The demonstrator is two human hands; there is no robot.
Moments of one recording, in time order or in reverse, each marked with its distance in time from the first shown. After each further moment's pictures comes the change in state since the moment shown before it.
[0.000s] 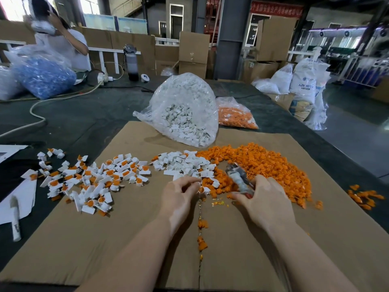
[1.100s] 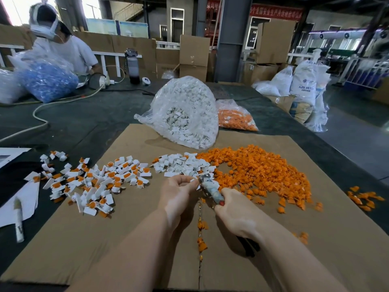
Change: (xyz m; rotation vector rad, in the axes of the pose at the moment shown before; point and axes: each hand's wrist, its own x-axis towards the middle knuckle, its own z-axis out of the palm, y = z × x) left_hand 0.005 0.014 -0.001 -0.341 0.032 -0.260; right_hand -0.011 -0.047 -0.008 0.259 -0.498 -0.102
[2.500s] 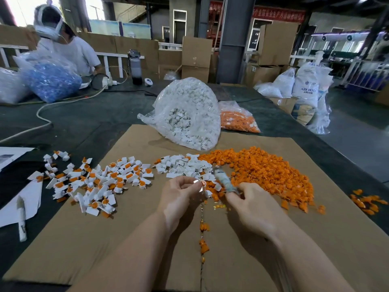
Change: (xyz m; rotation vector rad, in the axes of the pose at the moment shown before) left_hand -0.004 0.000 -0.007 -0.082 -0.107 0.006; right_hand -0.004 0.018 -0.015 -0.028 0.239 -0.044
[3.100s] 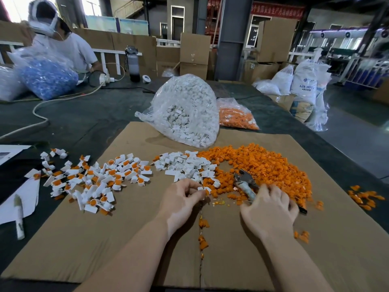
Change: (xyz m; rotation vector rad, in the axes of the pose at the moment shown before) left_hand 0.004 -0.023 -0.007 0.484 -0.048 0.264; right_hand -0.004 0.030 0.026 -0.322 0.312 0.300
